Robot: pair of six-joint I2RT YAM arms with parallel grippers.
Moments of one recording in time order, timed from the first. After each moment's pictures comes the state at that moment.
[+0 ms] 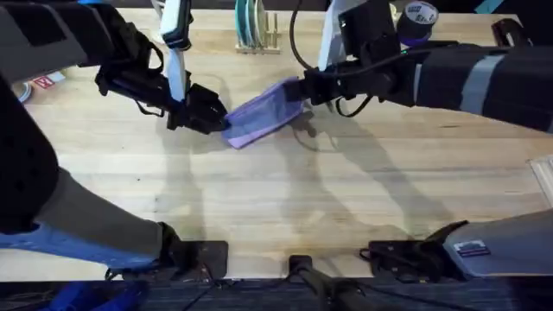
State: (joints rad) left arm 0.18 1.74 1.12 -1.14 0.83 1.62; right arm 0.45 1.64 0.99 -0.19 -0.27 0.13
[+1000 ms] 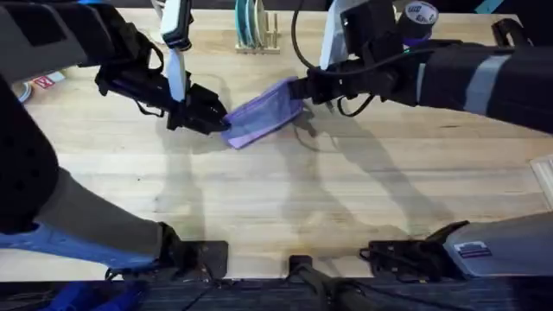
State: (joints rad) left arm 0.18 1.74 1.12 -1.14 0.83 1.62; right arm 0.45 1.63 0.99 -0.20 -0.26 0.13
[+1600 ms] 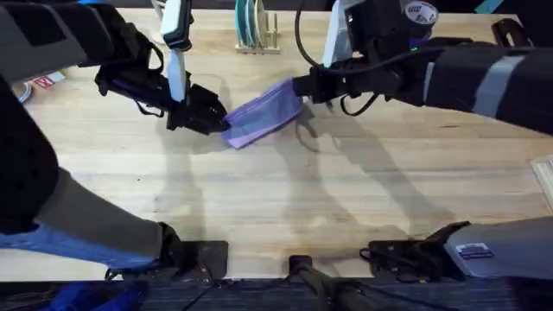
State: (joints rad) left arm 0.18 1.74 1.12 -1.14 0.82 1.62; right arm 0.45 1.59 0.99 -0.22 -0.25 0.12
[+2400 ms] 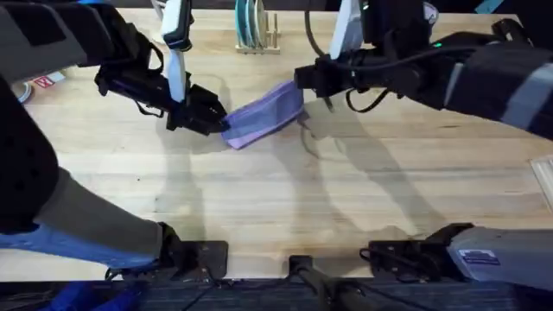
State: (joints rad) left arm 0.18 1.74 1.12 -1.14 0.82 1.62; right arm 0.45 1.50 0.98 -0.22 -0.27 0.12
